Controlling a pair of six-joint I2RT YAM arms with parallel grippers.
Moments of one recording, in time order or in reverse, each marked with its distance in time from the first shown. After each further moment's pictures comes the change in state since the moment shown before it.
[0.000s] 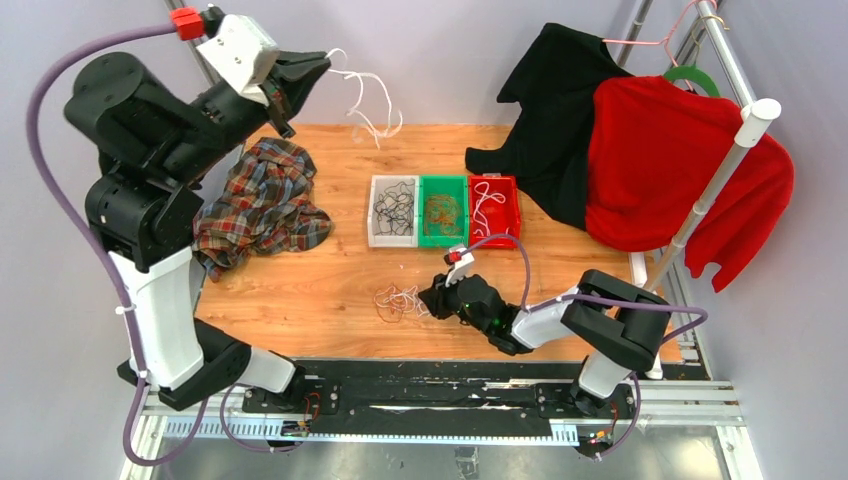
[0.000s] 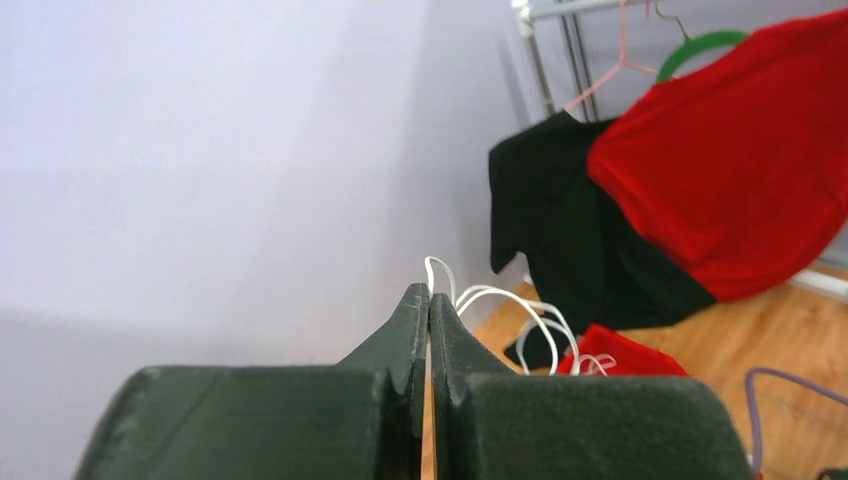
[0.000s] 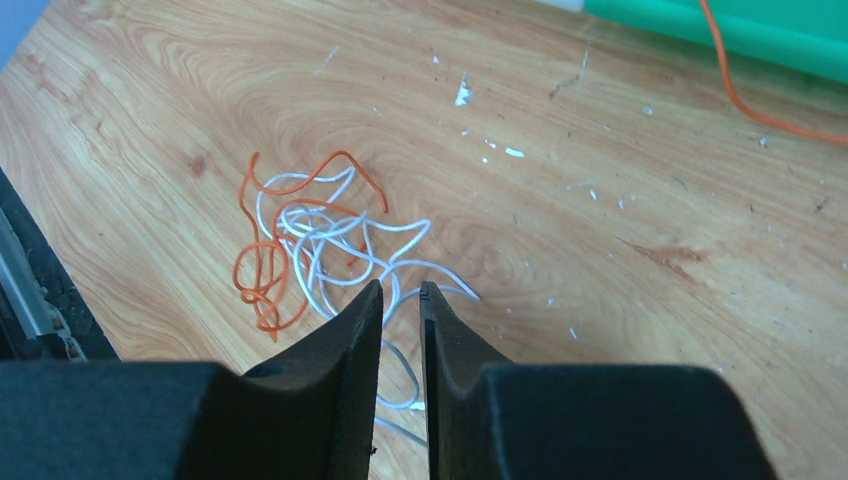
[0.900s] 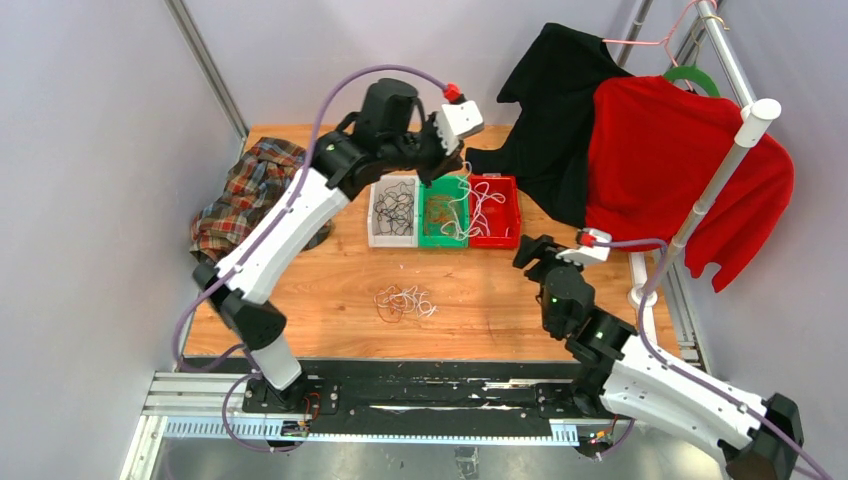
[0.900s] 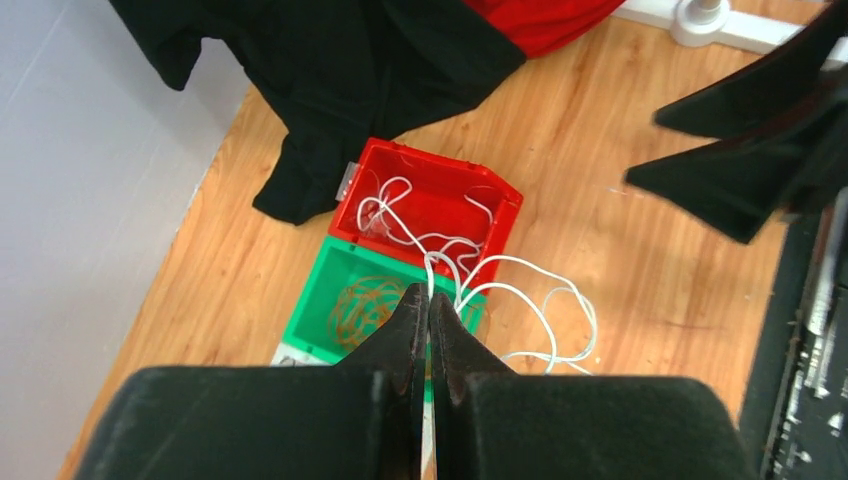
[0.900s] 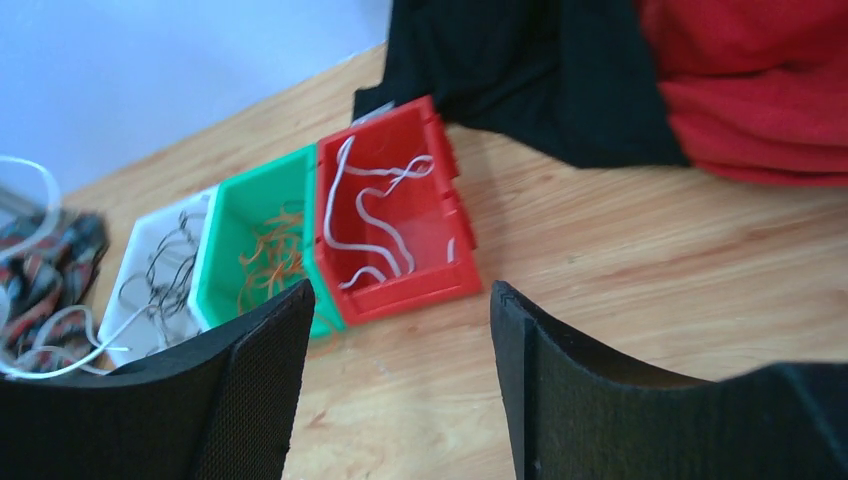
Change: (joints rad) left arm -0.274 0.205 -0.528 0.110 -0.013 0.050; right arm -0.138 -0.933 0.002 -0.779 0.734 0.052
